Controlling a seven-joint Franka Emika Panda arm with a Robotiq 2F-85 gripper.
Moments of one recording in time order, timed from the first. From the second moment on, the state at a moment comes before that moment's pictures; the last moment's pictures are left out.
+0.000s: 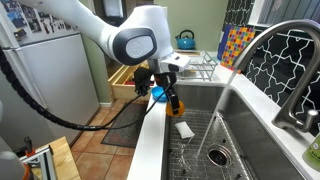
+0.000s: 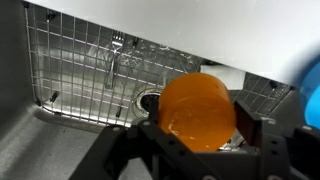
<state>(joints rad) -0.19 -0.20 -0.06 -2.46 -0.16 2.51 0.36</state>
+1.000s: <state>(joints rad) -0.16 0.22 -0.17 -2.06 -0.34 2.61 0.77</state>
